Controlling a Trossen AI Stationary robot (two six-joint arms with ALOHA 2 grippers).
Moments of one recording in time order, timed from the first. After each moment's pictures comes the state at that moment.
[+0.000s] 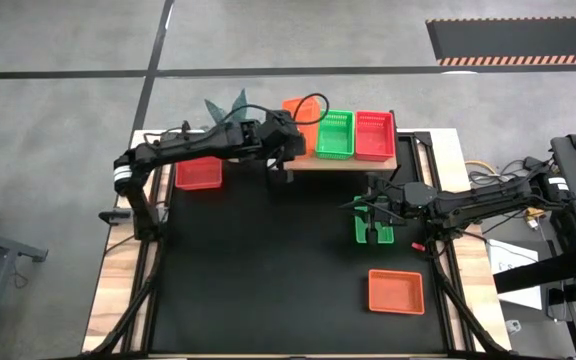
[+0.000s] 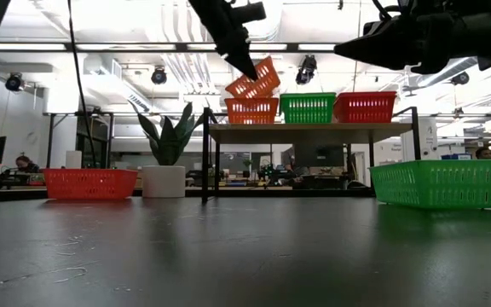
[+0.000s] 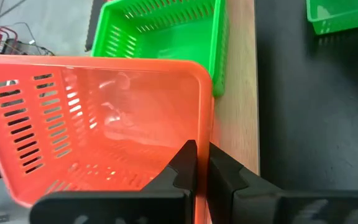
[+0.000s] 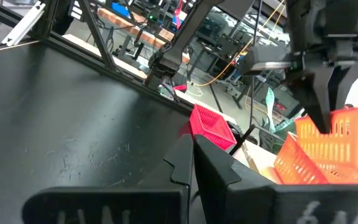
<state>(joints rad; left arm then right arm) 0.26 1.76 1.76 -0.75 -0.29 0.48 0.01 0.96 0.33 0.57 0.00 -0.51</state>
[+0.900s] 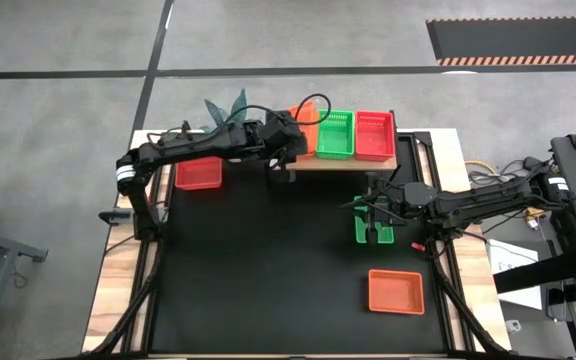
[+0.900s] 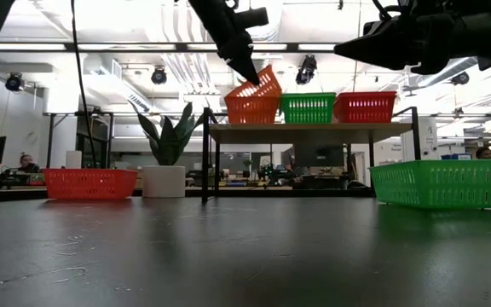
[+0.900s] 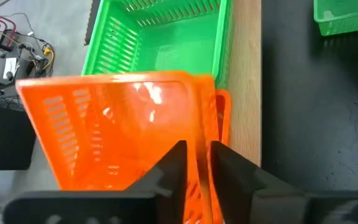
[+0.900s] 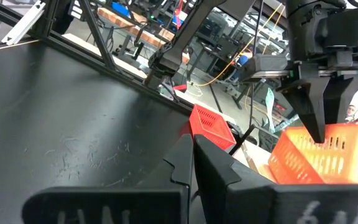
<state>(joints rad) 0.27 1.78 1.76 -0.74 -0.30 0.44 0.01 0.96 0.33 0.57 0.00 -0.51</state>
